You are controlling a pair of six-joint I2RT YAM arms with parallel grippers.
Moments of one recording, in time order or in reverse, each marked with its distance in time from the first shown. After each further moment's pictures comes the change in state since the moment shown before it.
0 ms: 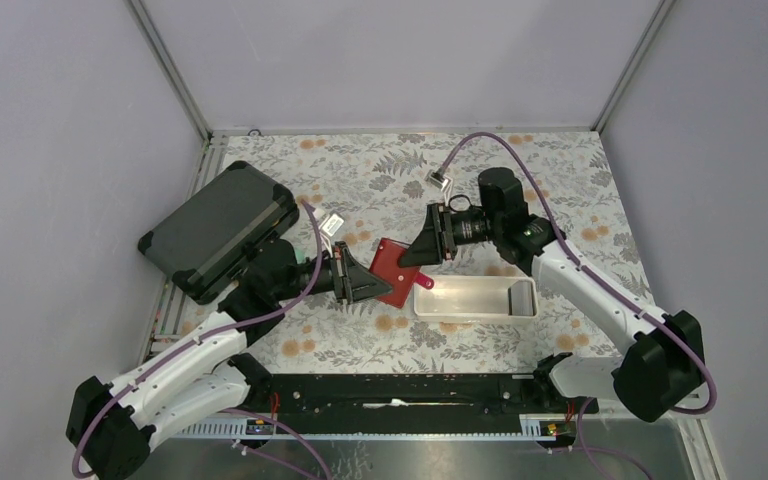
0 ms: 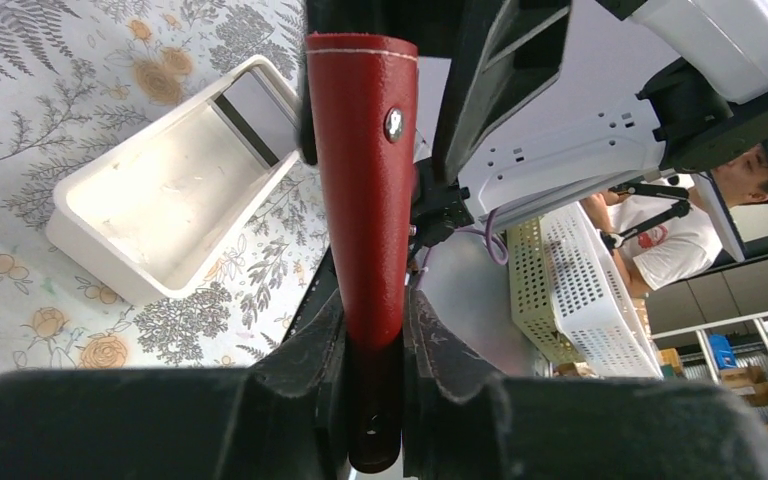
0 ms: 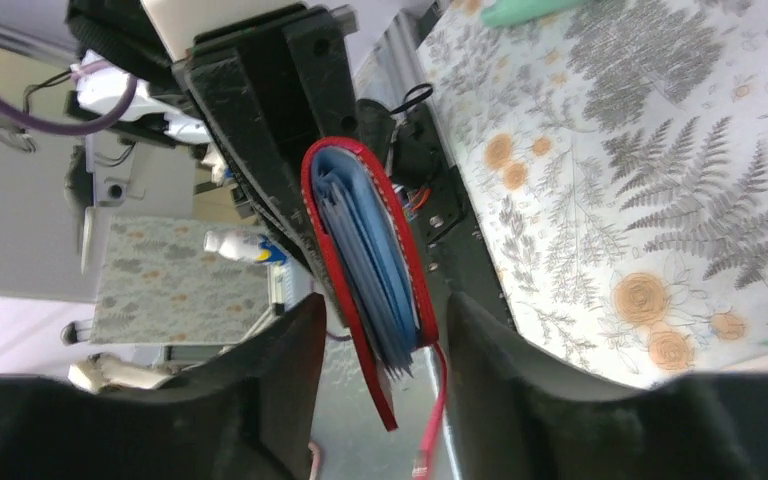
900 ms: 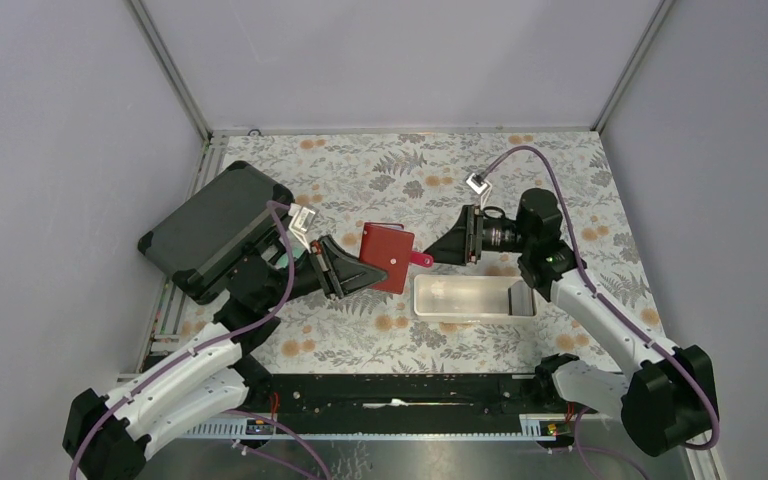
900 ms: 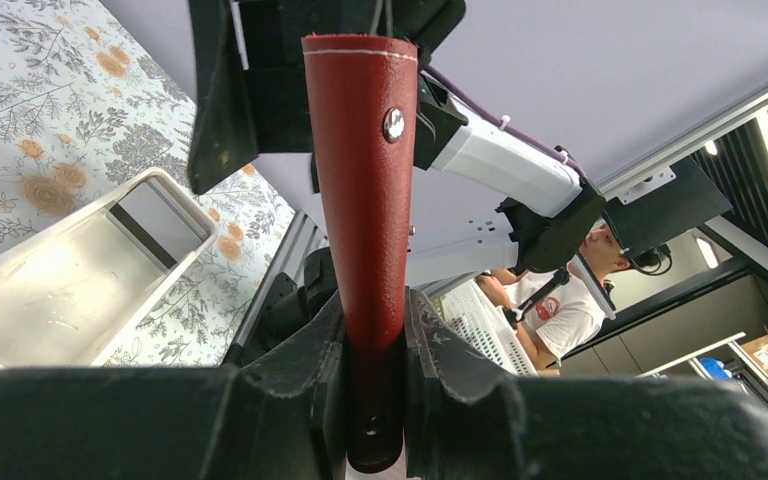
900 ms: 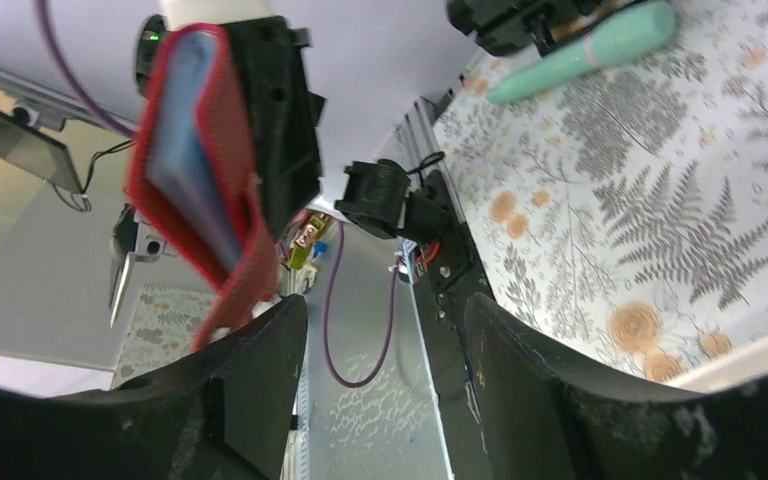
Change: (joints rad) left arm -0.006 -0.090 -0.085 0.344 -0.089 -0.274; right arm -0.154 -0.161 -0.272 0.366 -0.011 0.231
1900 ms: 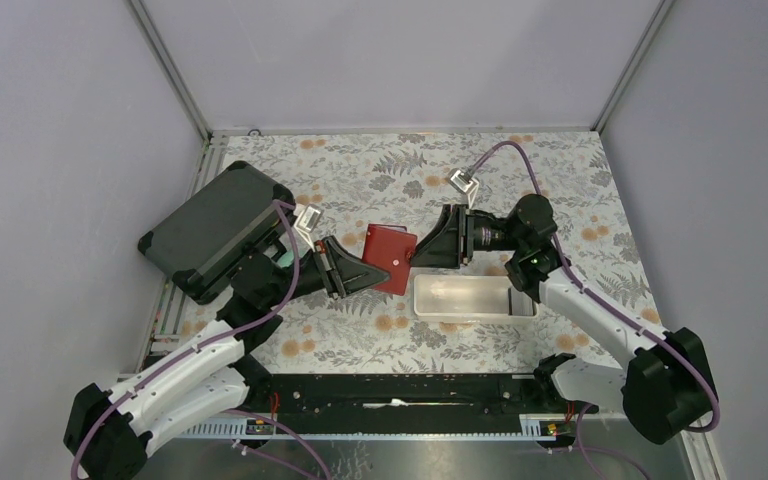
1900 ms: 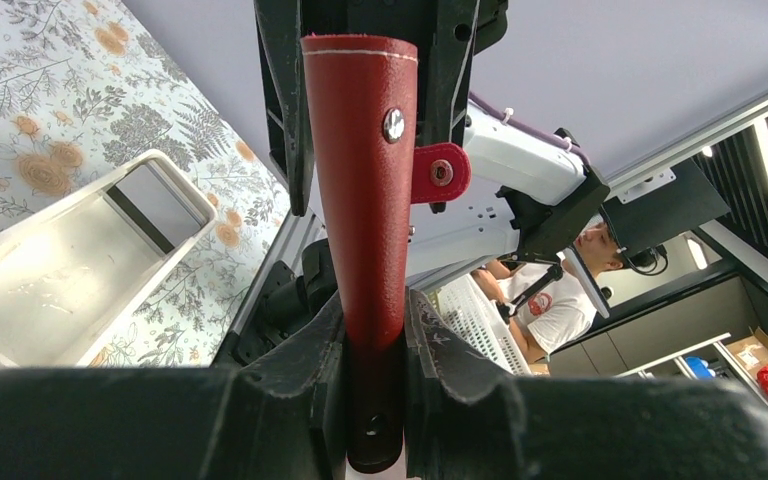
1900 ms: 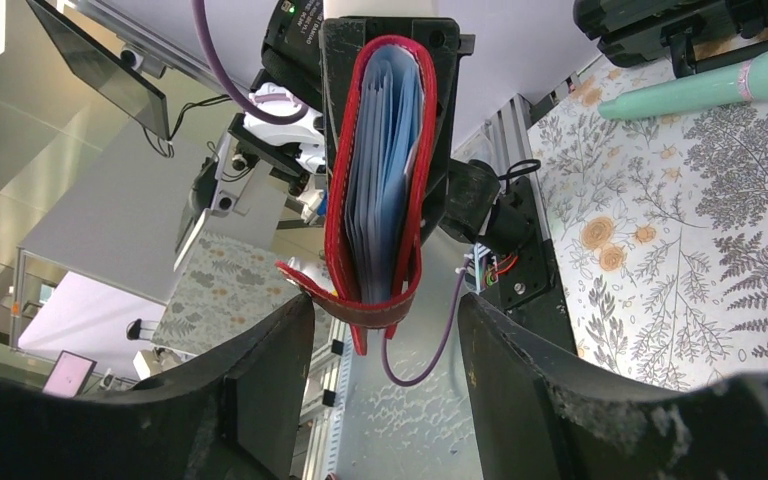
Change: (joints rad) left arm 0.000 0.028 0.000 0.001 0.011 -0.022; right arm 0.108 0.043 -0.008 0.415 -0.062 0.256
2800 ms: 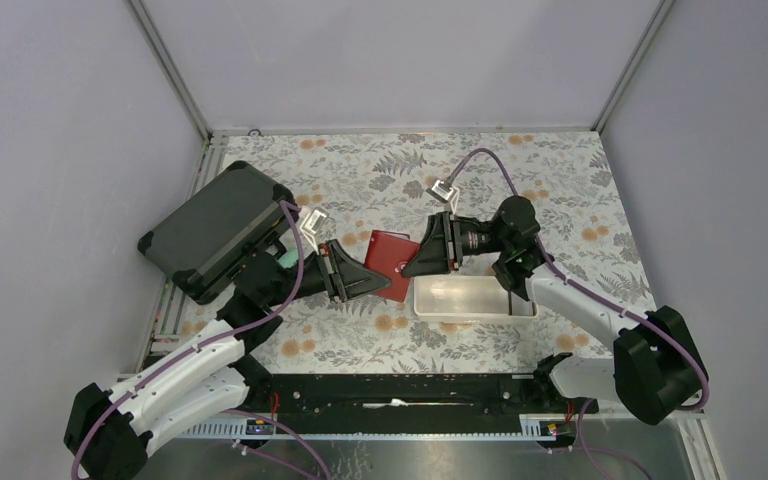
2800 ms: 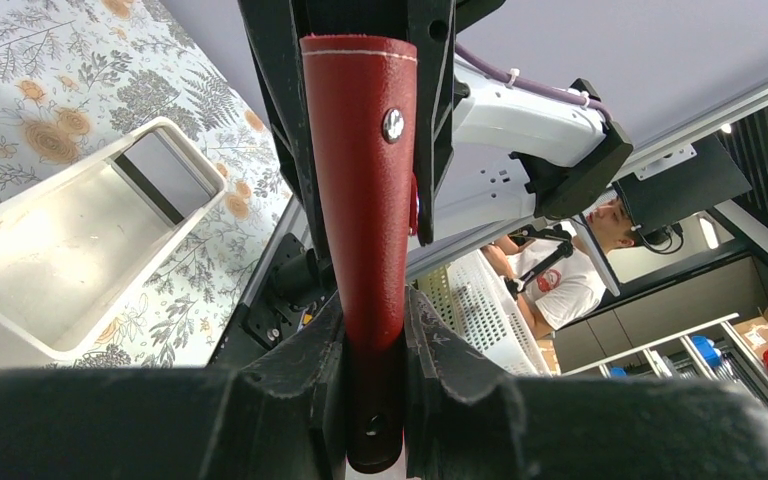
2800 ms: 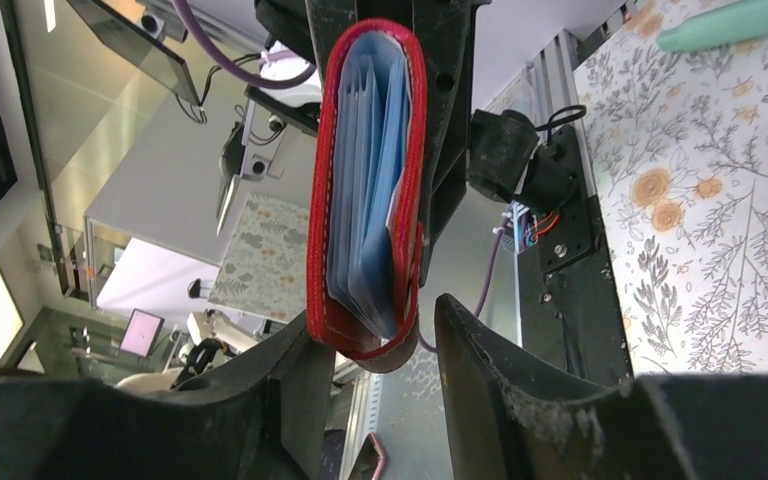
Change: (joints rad) left arm 0.002 0.006 0.002 -0.059 0.047 0.035; right arm 0.048 0.101 -0.011 0.101 -0.056 0.102
